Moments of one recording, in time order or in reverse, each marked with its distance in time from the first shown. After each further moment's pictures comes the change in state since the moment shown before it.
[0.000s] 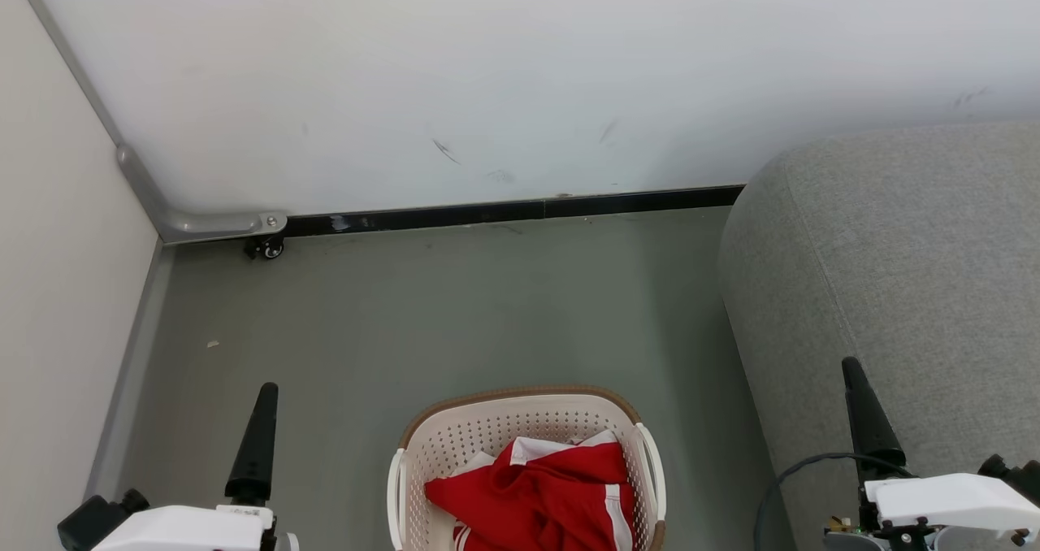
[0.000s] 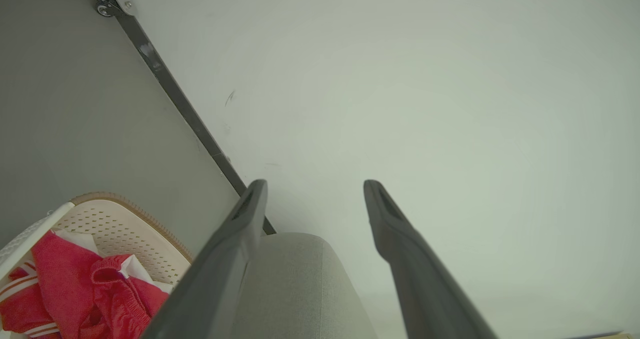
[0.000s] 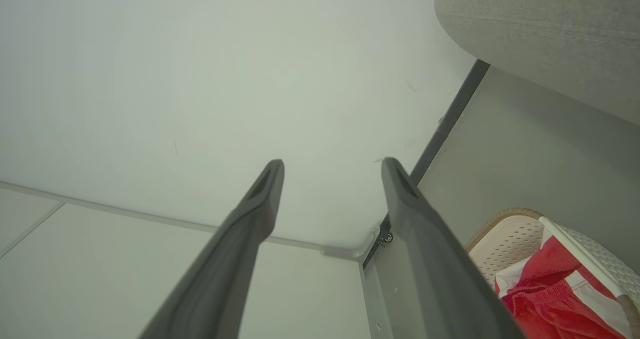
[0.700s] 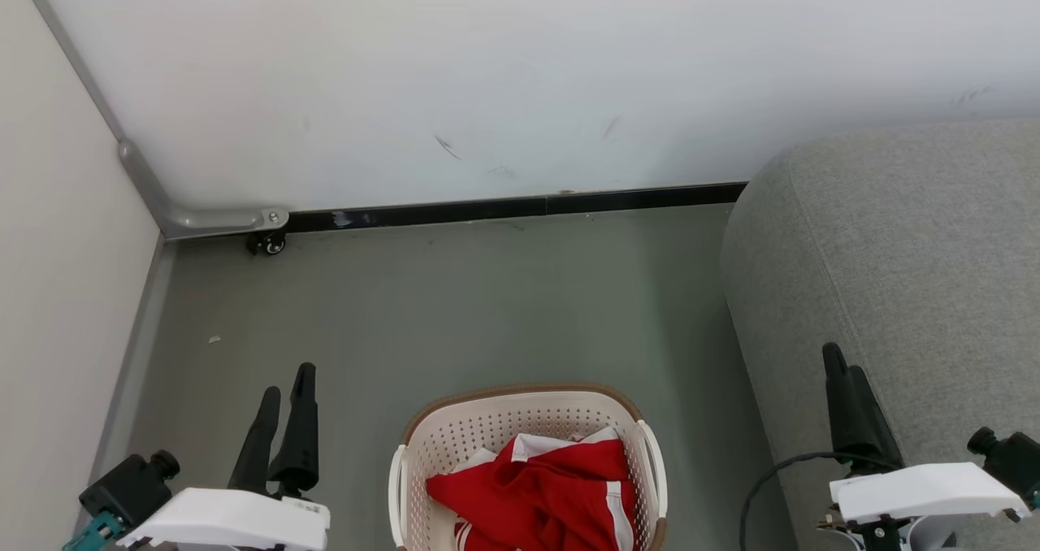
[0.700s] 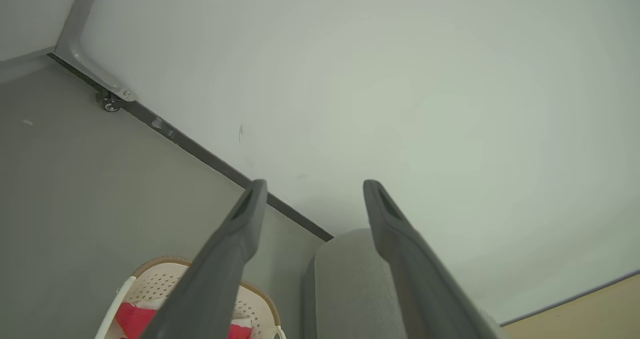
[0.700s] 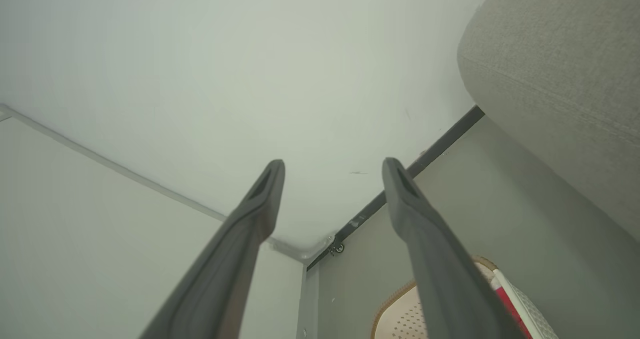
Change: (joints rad) left arm 0.000 0.008 -0.076 -0.081 0.410 0.041 -0.071; right arm -0.020 0.002 0.022 -0.004 -0.321 0.000 -0.070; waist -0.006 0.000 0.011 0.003
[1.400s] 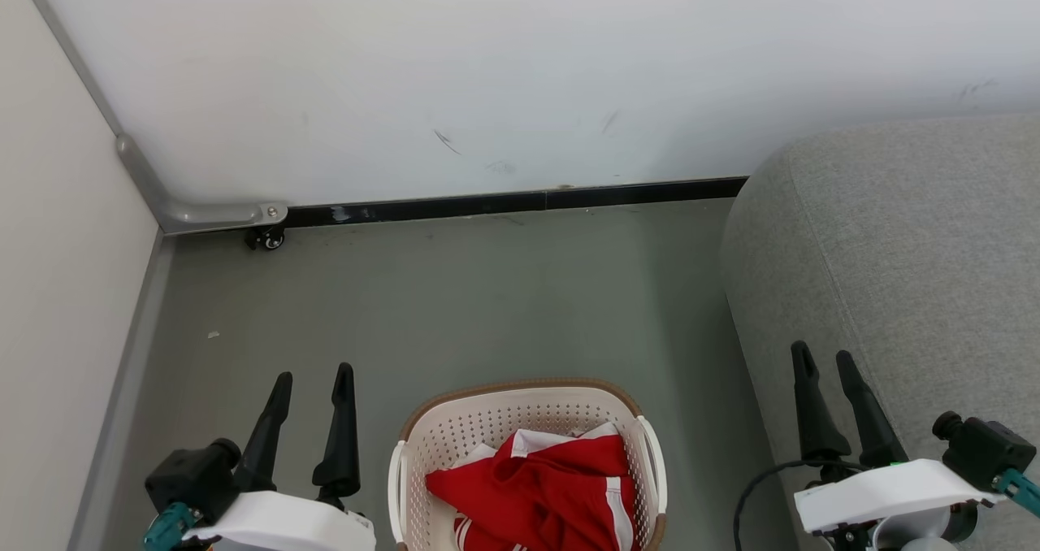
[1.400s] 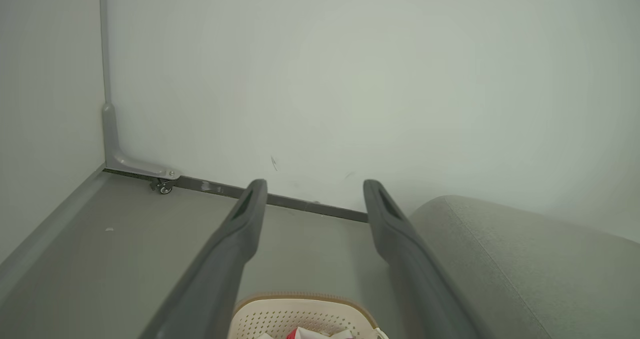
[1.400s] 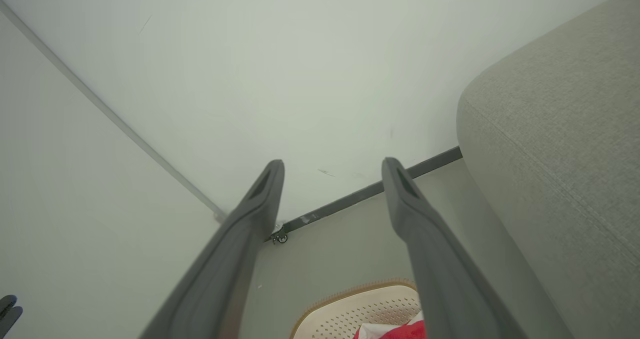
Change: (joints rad) left arm 0.000 0.022 -0.091 -0.024 0.449 0.072 -0.077; right arm -0.021 0.003 0.024 0.025 -0.368 0.000 -0.071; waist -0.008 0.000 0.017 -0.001
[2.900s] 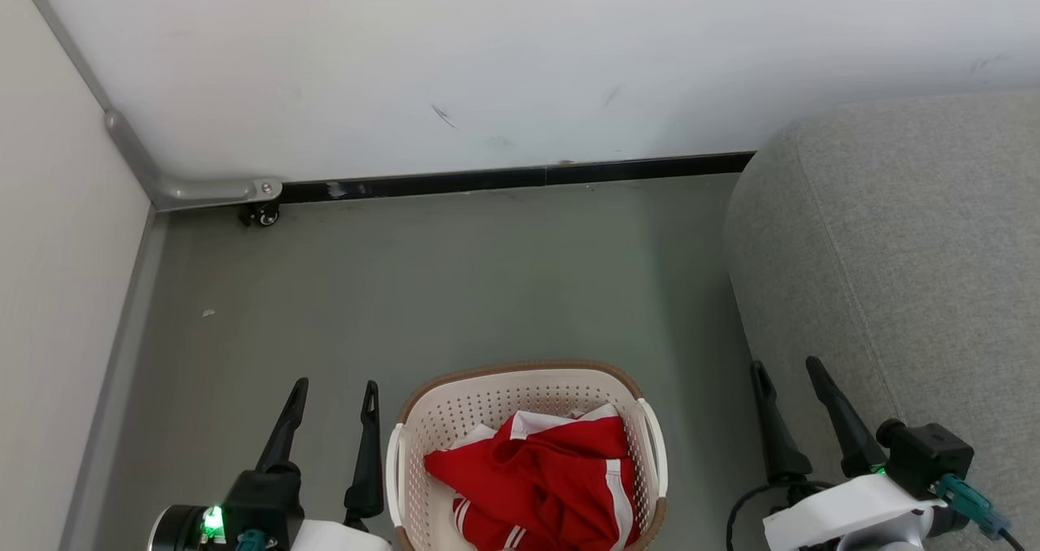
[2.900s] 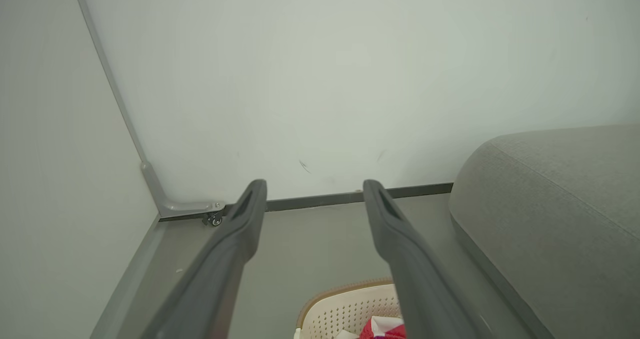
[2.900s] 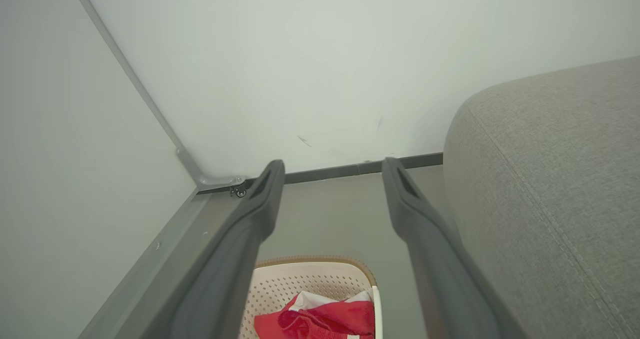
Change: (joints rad) left arm 0.020 0.002 -0.052 0.025 0.361 0.079 -0.080; right arm -0.006 0.011 0.031 0.056 -0.338 0.000 -0.060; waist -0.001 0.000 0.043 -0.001
